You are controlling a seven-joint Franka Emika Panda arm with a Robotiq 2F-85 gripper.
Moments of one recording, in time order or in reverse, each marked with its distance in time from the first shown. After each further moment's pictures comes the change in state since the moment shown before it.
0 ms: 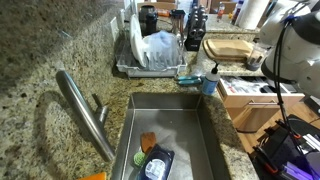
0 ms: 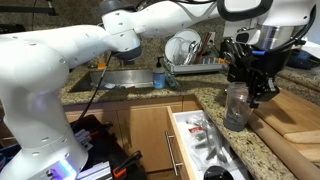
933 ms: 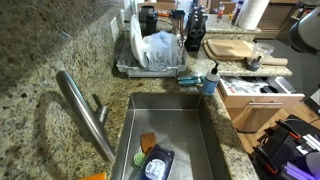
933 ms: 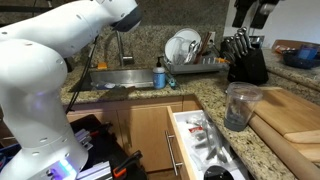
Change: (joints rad) arm -0.054 -0.289 -0.259 0.304 -0.517 -0.367 -0.078
